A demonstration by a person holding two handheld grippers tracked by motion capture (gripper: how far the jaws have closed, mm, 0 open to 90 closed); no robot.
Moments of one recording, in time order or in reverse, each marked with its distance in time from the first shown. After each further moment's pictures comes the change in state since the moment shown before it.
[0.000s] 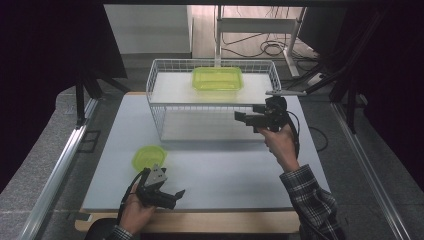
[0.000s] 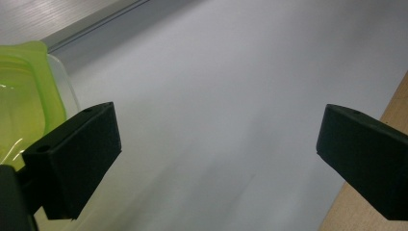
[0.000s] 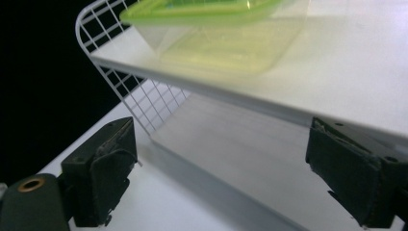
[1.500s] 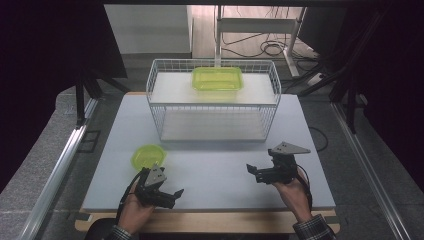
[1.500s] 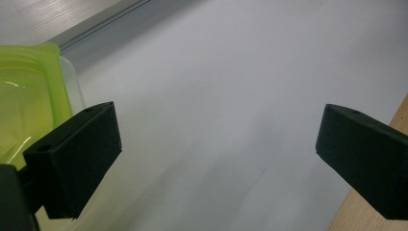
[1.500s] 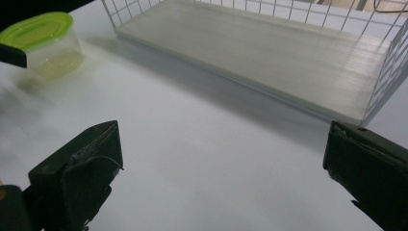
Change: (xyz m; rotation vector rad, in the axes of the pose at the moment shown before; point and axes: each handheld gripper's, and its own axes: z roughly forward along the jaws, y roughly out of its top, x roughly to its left) left arm 0.001 -0.001 -0.001 0.016 0.037 0.016; right arm 0.001 -0.135 -0.034 0.091 -0.129 -0.160
